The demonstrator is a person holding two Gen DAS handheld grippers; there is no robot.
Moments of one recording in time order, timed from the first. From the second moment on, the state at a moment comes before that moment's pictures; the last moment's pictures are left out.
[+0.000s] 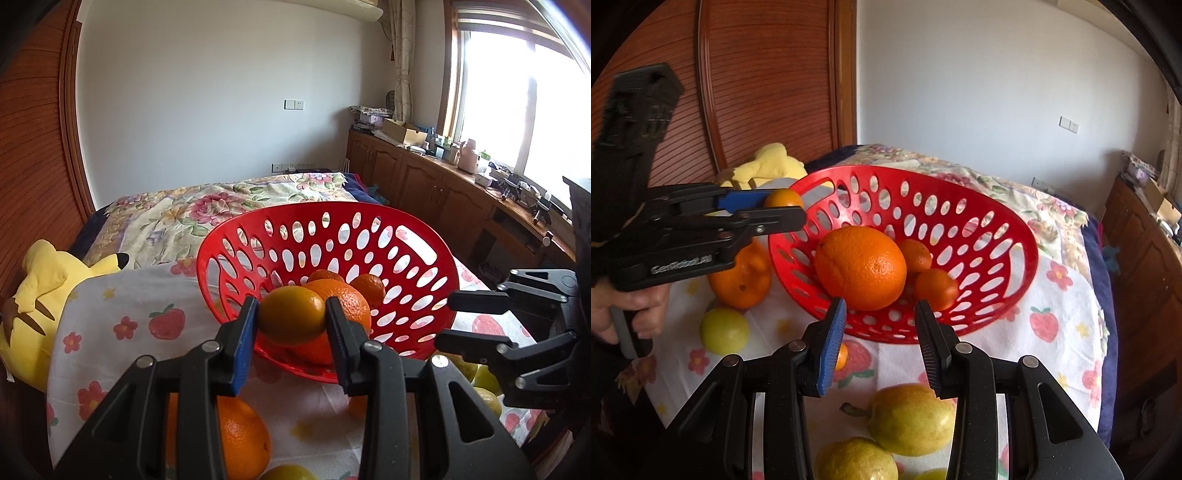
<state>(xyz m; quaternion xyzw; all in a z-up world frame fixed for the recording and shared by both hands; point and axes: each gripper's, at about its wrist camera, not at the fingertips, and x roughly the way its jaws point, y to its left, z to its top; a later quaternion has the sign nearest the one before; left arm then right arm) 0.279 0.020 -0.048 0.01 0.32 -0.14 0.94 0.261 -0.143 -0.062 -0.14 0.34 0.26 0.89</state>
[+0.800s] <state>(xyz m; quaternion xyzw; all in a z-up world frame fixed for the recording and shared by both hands) 0.218 0.043 -0.045 -0.01 0.30 -0.13 0.94 0.219 -0.179 -0.068 -0.07 0.33 0.23 0.91</state>
